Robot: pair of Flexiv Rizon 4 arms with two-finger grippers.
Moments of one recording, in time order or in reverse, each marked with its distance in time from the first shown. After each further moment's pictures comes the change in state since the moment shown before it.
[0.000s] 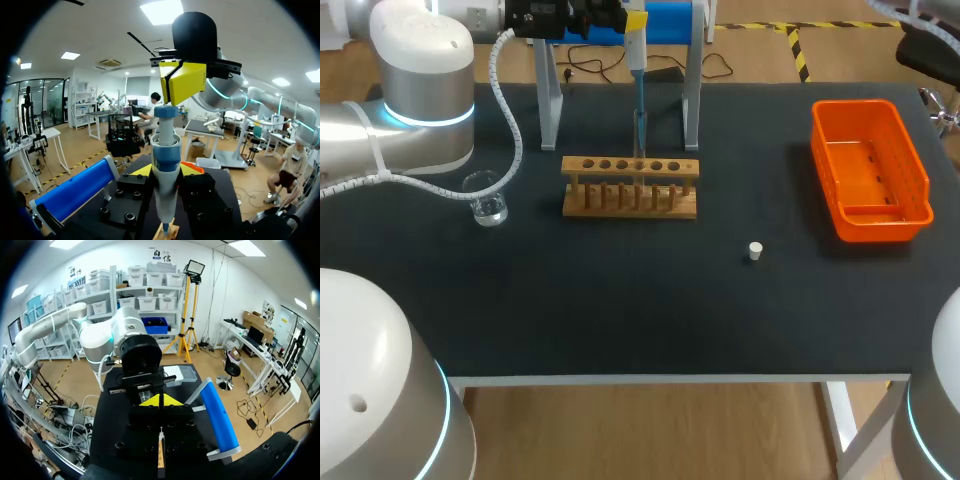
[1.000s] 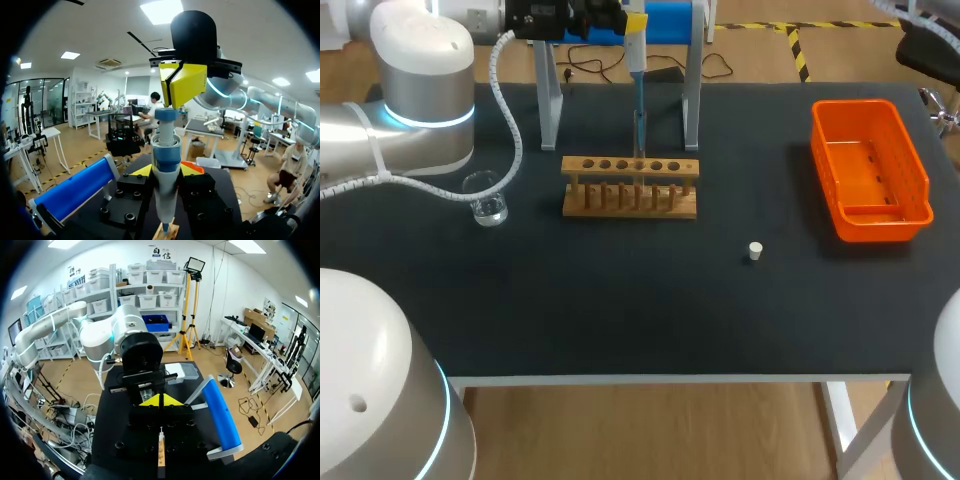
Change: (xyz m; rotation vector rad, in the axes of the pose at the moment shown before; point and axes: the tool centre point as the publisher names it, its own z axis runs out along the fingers) left arm 0.000 0.002 0.000 -0.002 0.001 -0.001; right arm 0.003 -0.005 0.004 0.021 0.014 0.010
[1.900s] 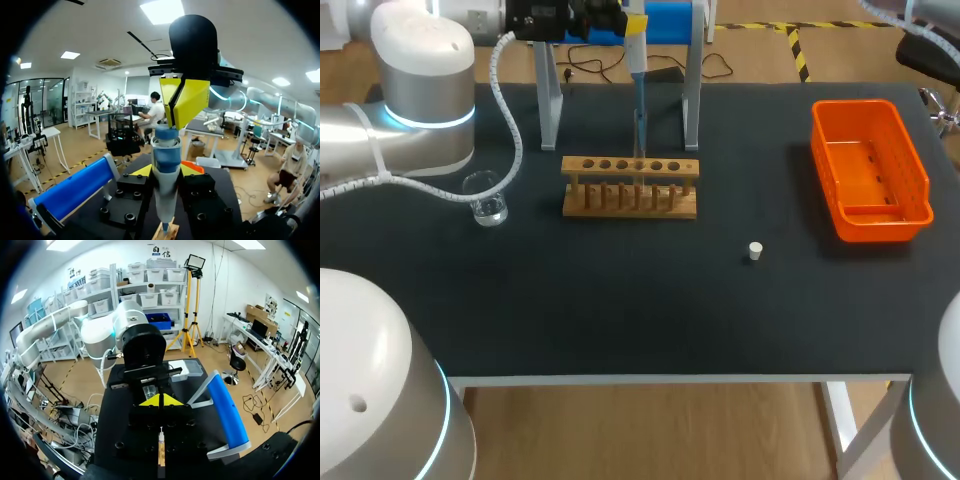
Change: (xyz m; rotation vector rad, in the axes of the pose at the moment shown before) left arm 0.000 0.001 0.000 -0.001 0.000 0.000; right arm 0.005 -0.013 0.010 0.008 0.030 0.024
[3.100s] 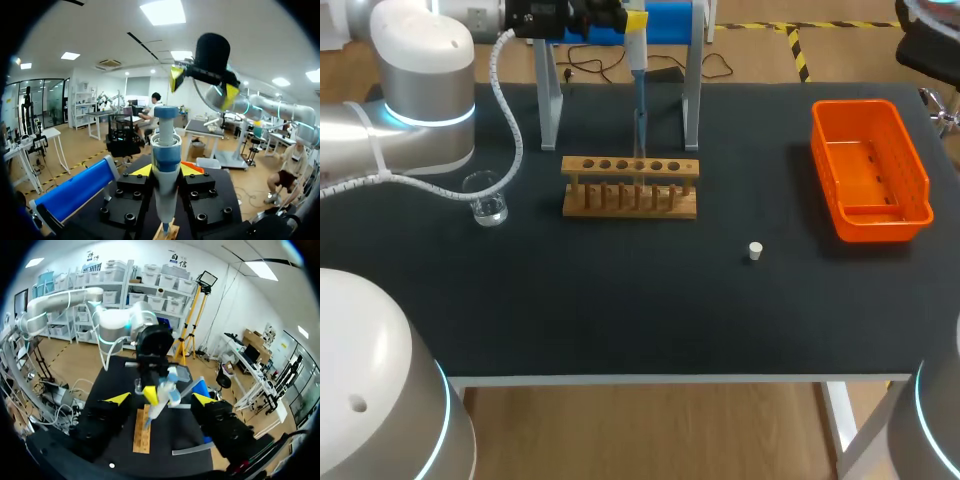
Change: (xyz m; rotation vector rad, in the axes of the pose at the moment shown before) left arm 0.000 -0.004 0.000 0.004 -0.002 0.001; right arm 0.011 -0.029 -0.069 -0.036 -0.090 -0.235
